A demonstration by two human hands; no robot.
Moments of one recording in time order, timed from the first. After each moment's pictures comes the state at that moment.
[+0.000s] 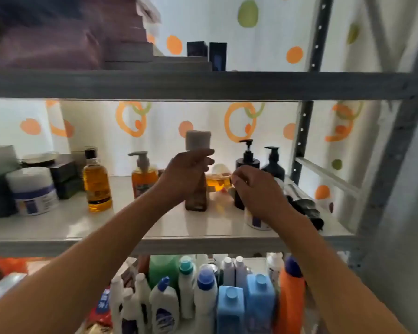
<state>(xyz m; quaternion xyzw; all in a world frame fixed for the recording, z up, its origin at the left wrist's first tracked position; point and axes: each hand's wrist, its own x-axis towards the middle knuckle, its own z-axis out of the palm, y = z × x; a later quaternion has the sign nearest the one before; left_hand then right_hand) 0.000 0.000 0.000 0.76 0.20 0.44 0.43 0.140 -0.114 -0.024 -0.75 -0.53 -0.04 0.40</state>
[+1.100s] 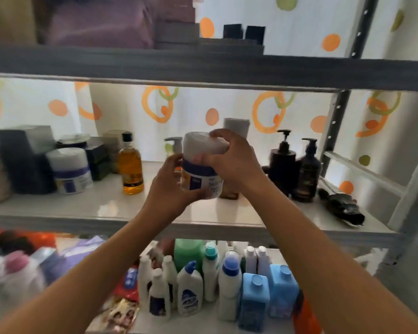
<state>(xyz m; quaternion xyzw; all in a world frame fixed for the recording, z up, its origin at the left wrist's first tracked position) -0.110 0.029 -0.056 0.76 0.28 0.47 0.35 0.013 -0.054 0.019 -0.67 -0.56 0.04 0.49</state>
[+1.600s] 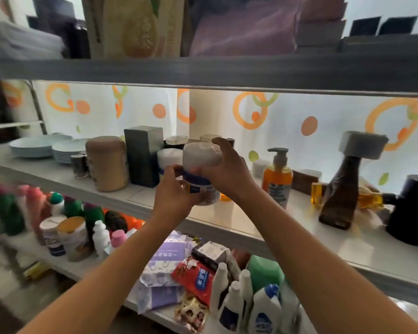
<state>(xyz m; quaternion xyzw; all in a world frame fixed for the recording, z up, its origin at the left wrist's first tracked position) -0.276 0.127 -0.072 0.64 0.48 0.53 0.28 -0.153 0.081 0.004 -0.60 -0.65 0.13 0.44</state>
